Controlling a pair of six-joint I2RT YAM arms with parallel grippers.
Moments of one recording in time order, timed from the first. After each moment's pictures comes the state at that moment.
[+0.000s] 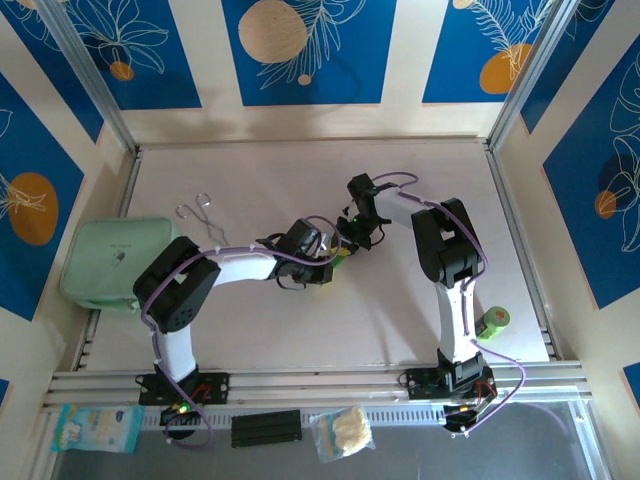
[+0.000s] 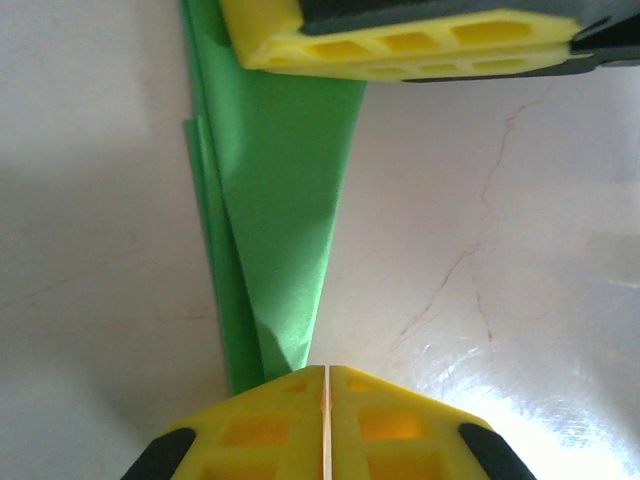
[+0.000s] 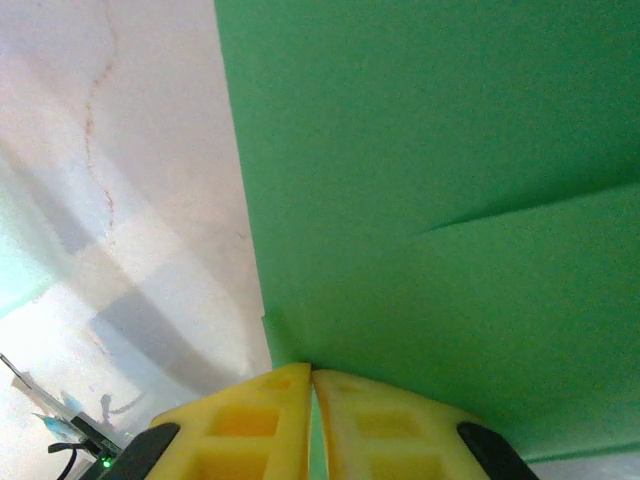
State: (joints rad) left arm -0.77 1.85 1.02 -0.15 0.32 -0.62; right arm 0.41 2.15 1.49 -0.78 -0.55 0.60
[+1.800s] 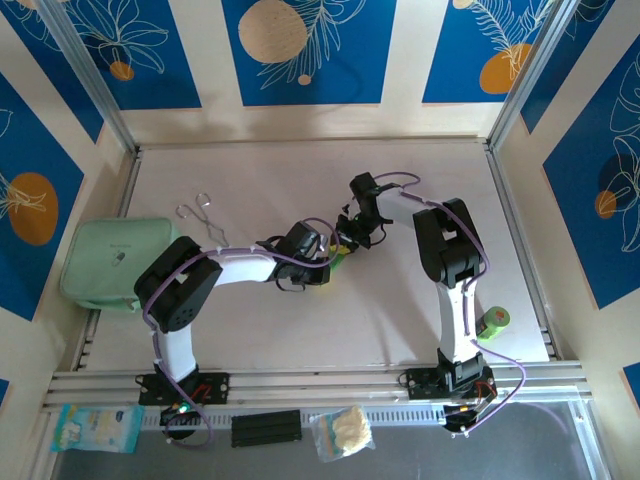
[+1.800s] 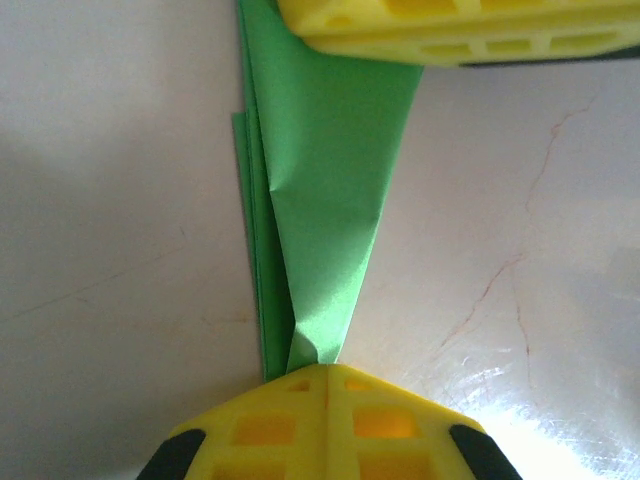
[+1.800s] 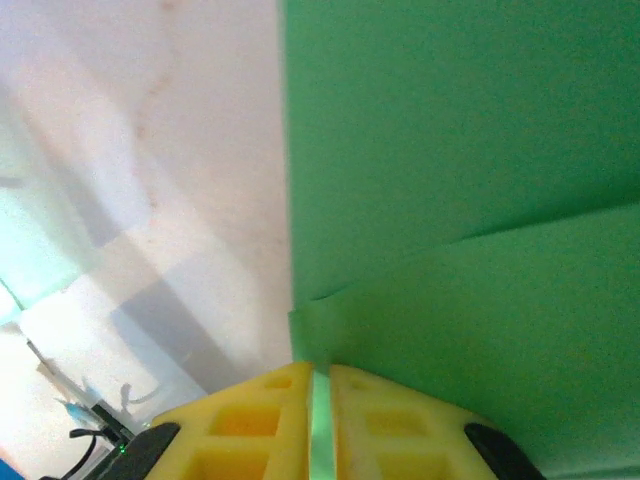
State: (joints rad) left arm -0.77 1.86 1.00 -0.12 0.29 -0.64; right arm 0.39 2.13 1.47 -0.71 -0.62 0.59
